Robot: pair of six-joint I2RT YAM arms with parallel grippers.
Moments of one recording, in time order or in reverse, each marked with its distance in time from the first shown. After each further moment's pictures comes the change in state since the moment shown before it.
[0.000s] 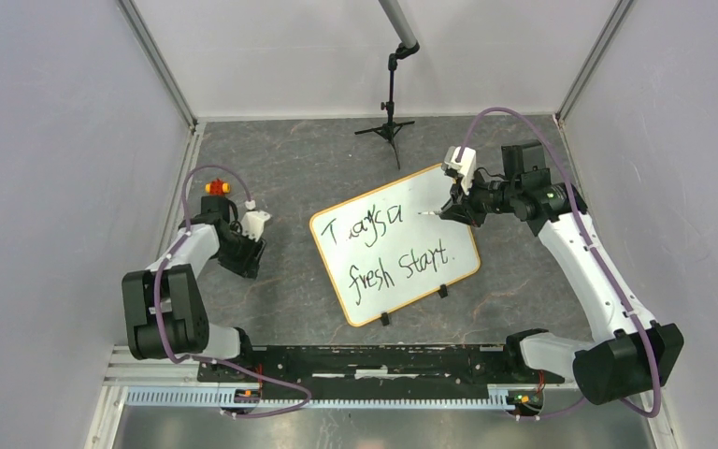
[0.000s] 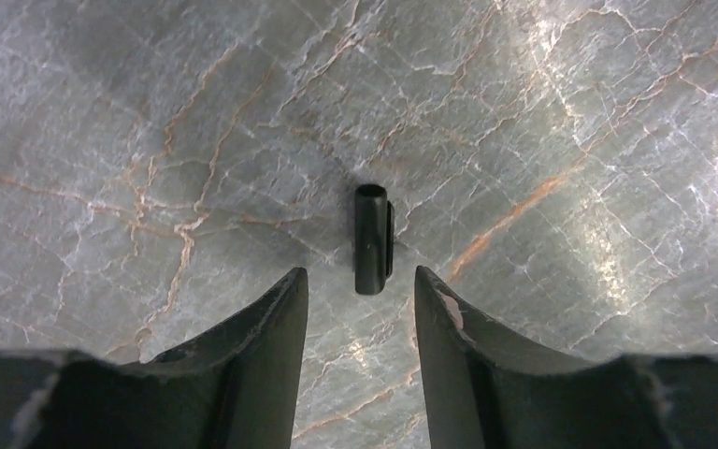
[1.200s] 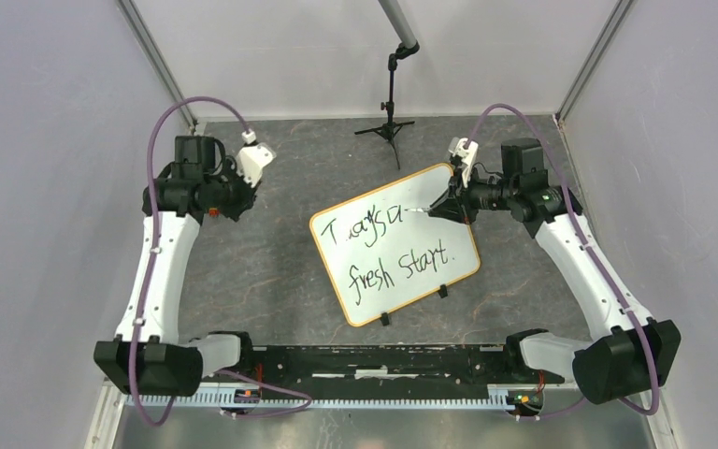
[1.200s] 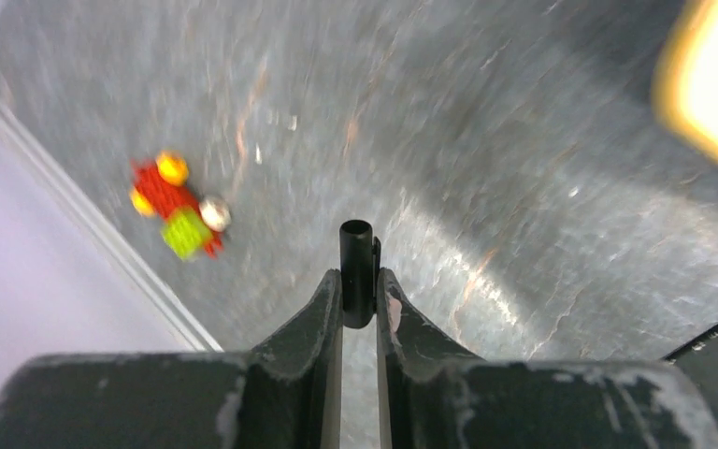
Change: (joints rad) left arm -0.145 -0.196 0.506 -0.266 0.038 0.042; right arm 0.000 0.003 -0.045 0.148 -0.113 0.200
